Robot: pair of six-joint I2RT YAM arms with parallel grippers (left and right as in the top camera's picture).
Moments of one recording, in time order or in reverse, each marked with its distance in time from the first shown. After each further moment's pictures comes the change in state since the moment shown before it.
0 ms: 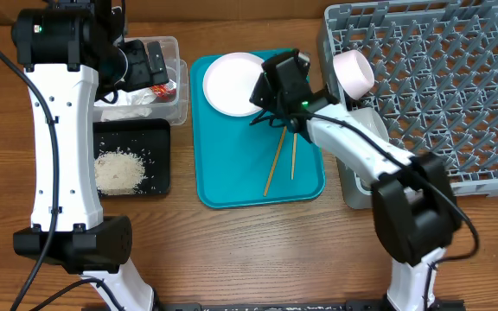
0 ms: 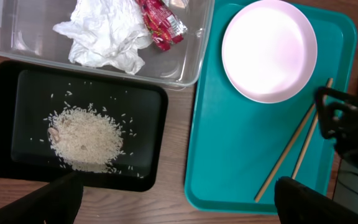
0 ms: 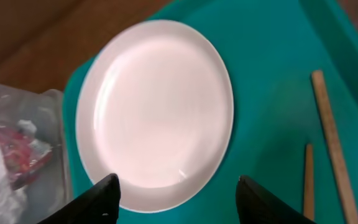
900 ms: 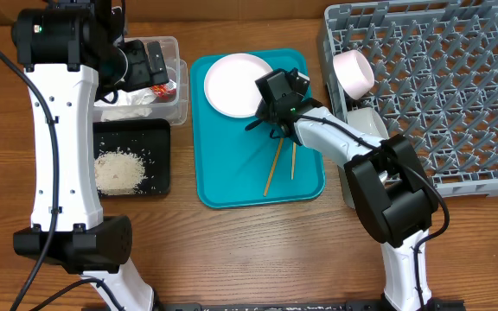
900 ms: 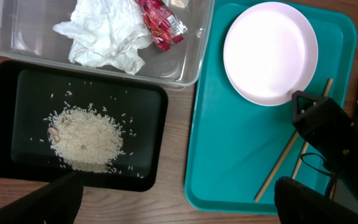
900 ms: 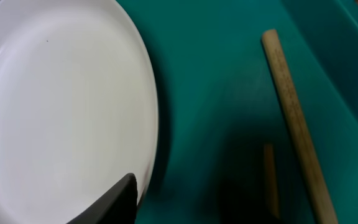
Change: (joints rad) left arm 0.000 0.000 0.000 0.000 0.000 0.000; right arm 0.001 0.138 0.000 -0.011 0.109 0.037
